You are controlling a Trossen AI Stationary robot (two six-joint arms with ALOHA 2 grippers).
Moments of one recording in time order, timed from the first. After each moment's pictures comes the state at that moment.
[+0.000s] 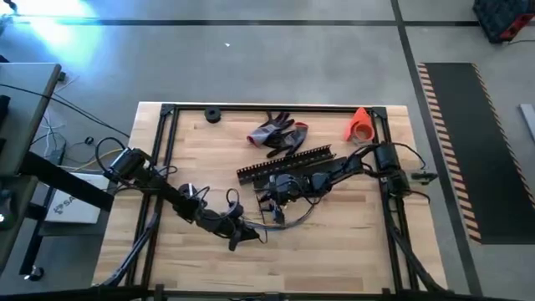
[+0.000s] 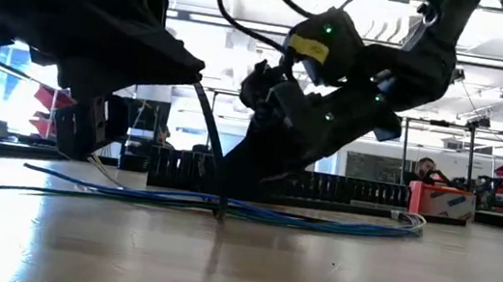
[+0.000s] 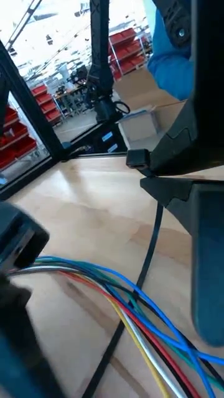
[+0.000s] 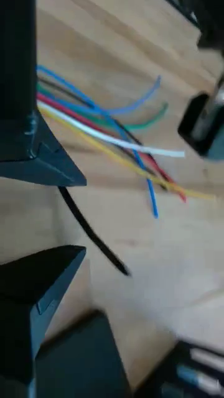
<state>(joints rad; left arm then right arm) -0.53 1.83 0.56 0.98 -0.28 -1.05 0.08 2.10 0.97 0.54 -0.16 0.21</state>
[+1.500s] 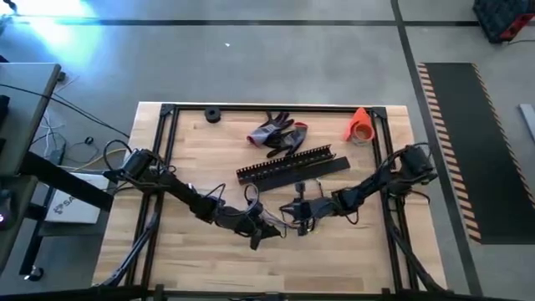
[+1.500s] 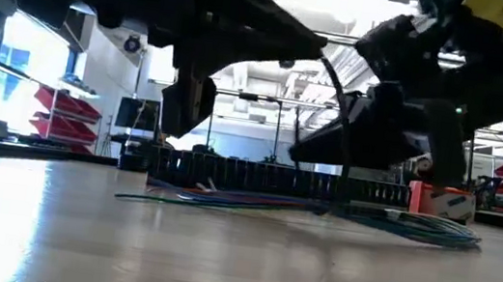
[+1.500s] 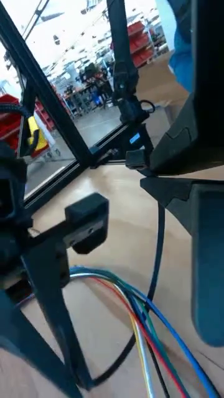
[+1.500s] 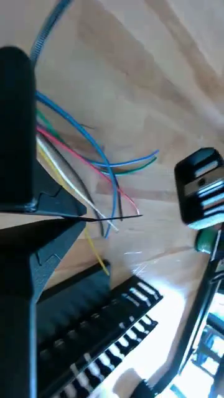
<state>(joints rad) -0.44 1.90 0.82 0.83 -0.24 -0.99 0.33 1.87 0.62 0.79 0.35 -0.16</state>
